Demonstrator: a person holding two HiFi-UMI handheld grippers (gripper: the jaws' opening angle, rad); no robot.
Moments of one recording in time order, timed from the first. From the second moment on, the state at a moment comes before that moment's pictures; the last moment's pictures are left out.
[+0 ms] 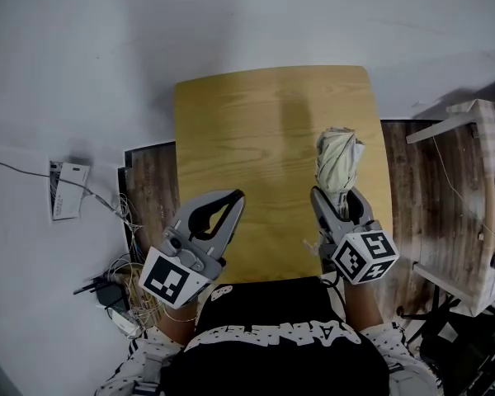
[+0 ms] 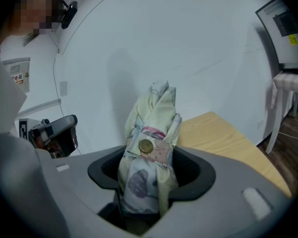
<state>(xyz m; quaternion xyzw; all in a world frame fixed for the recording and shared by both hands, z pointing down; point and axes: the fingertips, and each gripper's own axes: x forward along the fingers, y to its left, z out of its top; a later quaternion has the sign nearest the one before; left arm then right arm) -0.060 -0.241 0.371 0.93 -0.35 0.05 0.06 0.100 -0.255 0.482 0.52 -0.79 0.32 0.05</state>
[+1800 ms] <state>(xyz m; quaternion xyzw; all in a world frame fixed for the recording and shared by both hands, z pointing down) -0.080 -0.238 0.397 0.91 -0.40 0.07 0.10 0.089 -0.277 0.605 0.52 -0.75 0.33 0.25</state>
